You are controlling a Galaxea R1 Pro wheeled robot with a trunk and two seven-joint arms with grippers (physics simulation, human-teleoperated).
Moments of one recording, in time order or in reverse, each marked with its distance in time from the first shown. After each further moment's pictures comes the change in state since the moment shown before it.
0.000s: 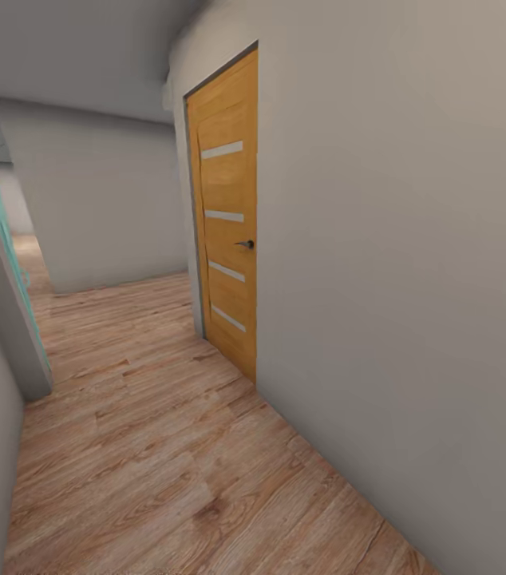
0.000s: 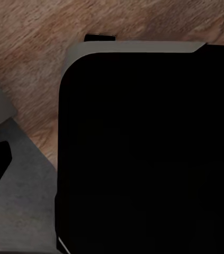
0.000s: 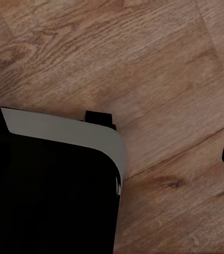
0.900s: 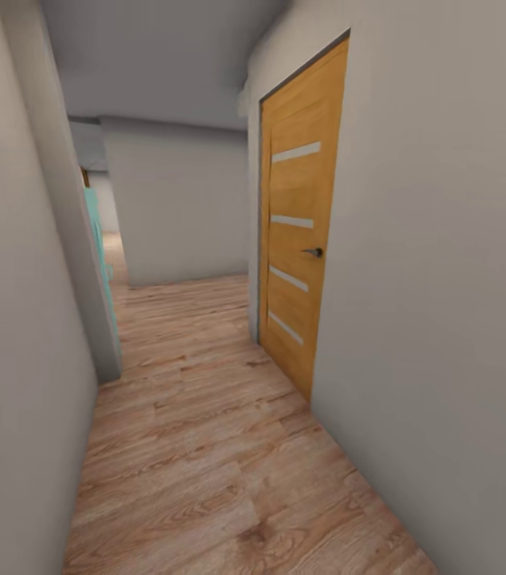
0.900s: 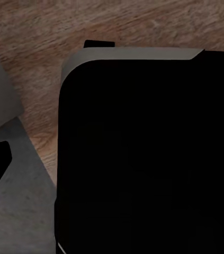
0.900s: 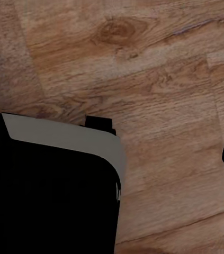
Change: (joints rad) left arm 0.000 0.000 0.000 0.000 0.000 0.000 -0.001; right arm 0.000 0.001 0.000 0.000 0.000 -0.001 0.000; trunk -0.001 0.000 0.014
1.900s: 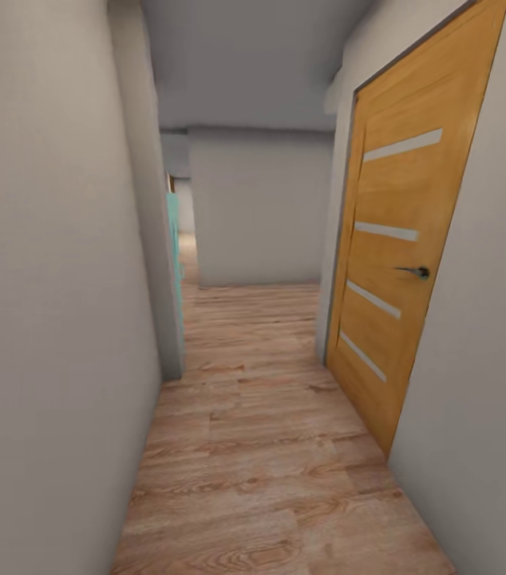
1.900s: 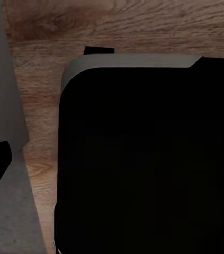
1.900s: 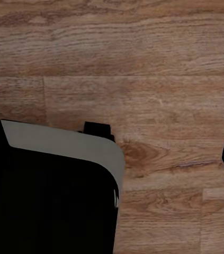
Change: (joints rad) left arm 0.000 0.000 0.000 0.000 0.000 0.000 0.001; right arm 0.000 -0.002 0.000 0.000 0.000 -0.004 0.000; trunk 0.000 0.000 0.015
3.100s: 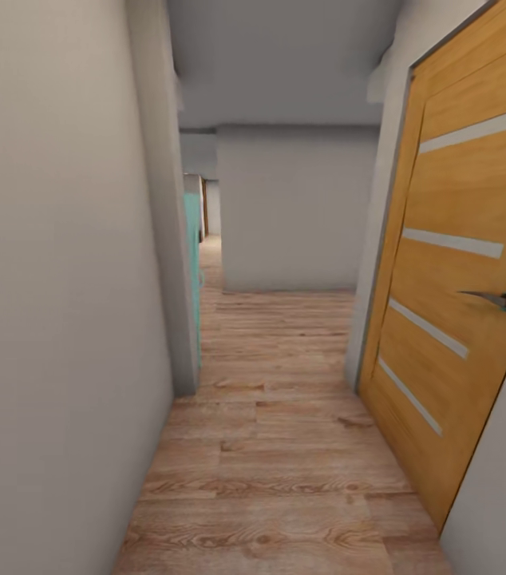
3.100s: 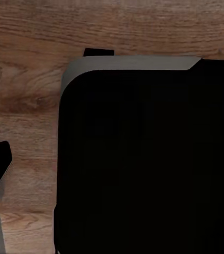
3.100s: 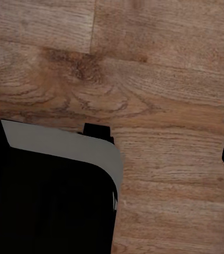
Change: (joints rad) left arm 0.000 0.000 0.000 0.001 0.001 0.000 -0.001; right arm 0.000 0.000 0.012 -0.001 0.012 0.003 0.001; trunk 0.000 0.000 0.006
